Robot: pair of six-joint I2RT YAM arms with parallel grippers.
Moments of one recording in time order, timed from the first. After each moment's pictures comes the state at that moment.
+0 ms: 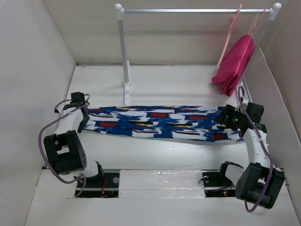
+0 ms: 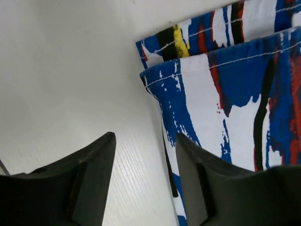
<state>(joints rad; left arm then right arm) 0.22 1.43 0.91 -0.73 -0.50 -0.90 -0.35 1.04 0.66 -0.44 -0.50 0.17</state>
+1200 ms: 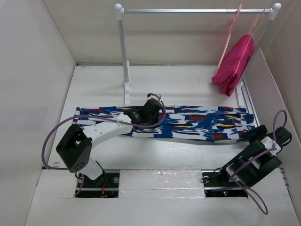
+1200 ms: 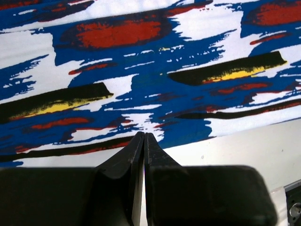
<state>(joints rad) -0.87 1.52 1.06 -0.41 -0.20 -0.62 -0.99 1.17 0.53 -0.34 -0.38 0.31</state>
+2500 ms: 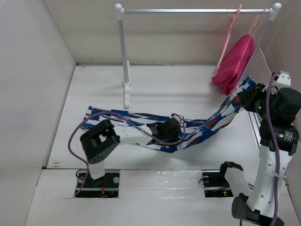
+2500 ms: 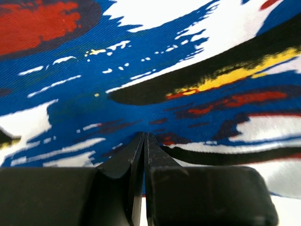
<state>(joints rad) -1.08 1.73 1.01 -0.16 -0.01 -0.67 -0.31 0.80 1.33 -0.81 -0.32 0.22</state>
